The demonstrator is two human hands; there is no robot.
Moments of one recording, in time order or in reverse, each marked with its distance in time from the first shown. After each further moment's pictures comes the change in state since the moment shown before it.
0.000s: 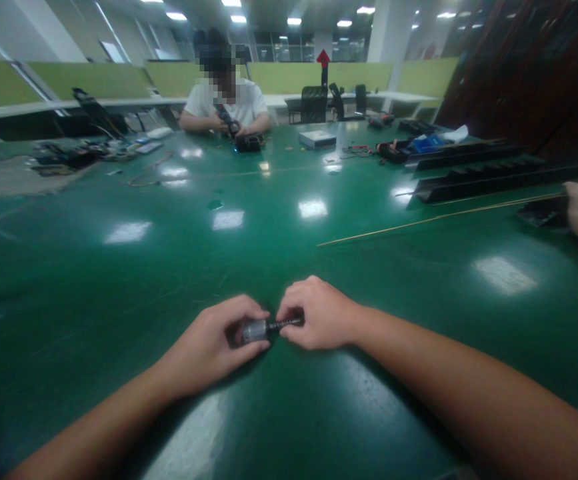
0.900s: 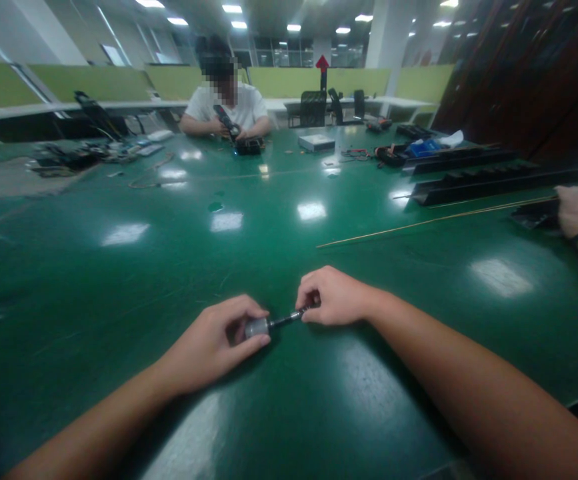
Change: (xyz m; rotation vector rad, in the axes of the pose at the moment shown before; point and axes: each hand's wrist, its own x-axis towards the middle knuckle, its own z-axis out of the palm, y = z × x) left_hand -0.002 0.001 -0.001 -0.023 -0.010 -0.049; right_hand -0.001 0.014 -0.031 0.069 -0.176 0.169
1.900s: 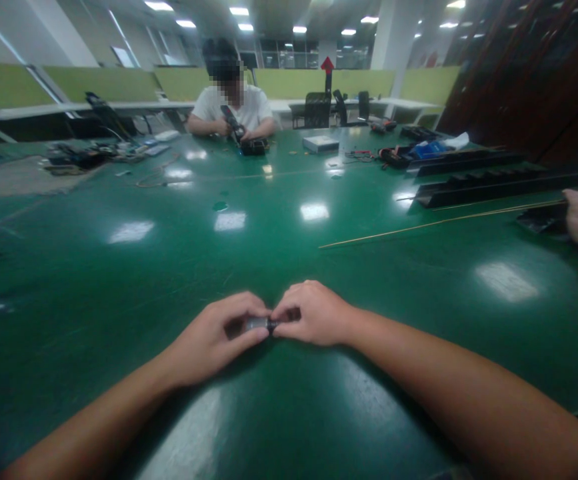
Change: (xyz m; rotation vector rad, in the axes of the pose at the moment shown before) left_hand 0.002 -0.003 -0.003 -0.062 0.004 0.105; right_hand 0.012 -0.012 0.034 0.007 0.156 -0.136
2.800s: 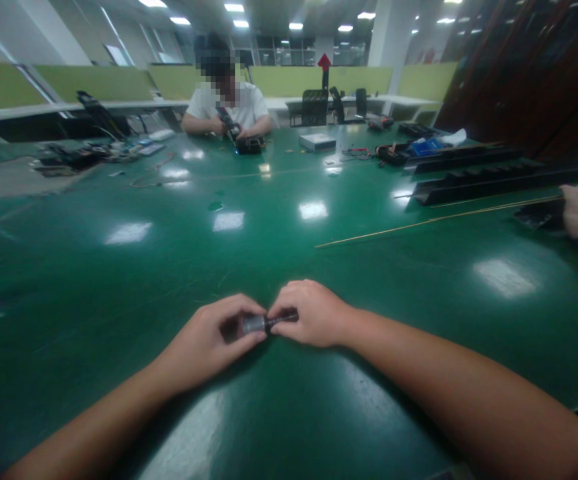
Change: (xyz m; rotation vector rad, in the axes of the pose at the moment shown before) left_hand 0.001 0.004 0.003 0.066 0.048 -0.124; right_hand -0.002 0.000 0.000 -0.055 0.040 -0.066
